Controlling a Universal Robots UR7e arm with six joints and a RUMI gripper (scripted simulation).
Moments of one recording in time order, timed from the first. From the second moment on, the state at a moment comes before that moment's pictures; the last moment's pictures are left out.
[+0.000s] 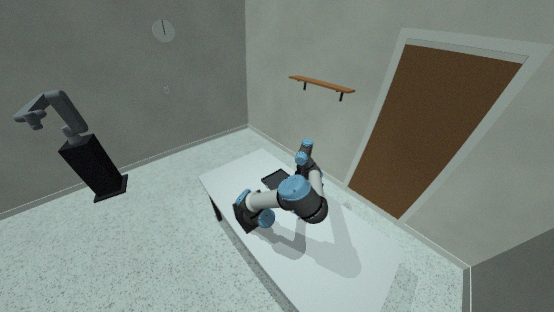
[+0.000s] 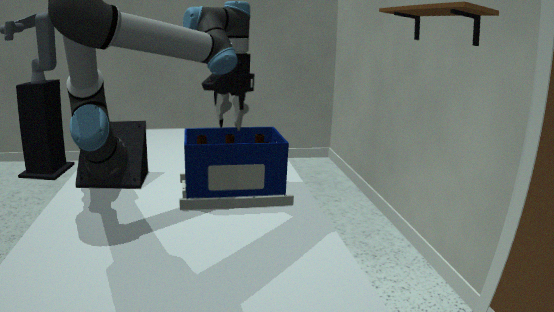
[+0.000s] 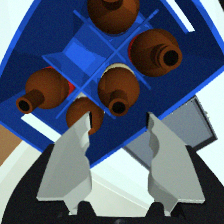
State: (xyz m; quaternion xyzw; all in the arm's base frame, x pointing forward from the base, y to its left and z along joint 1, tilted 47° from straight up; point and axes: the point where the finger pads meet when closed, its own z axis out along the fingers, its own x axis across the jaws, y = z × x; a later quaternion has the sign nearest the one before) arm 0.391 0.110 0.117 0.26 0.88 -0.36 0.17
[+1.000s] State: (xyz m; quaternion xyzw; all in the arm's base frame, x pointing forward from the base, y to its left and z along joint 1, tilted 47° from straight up) arm 0.393 0.097 0.105 0.26 0.88 -0.36 0.17
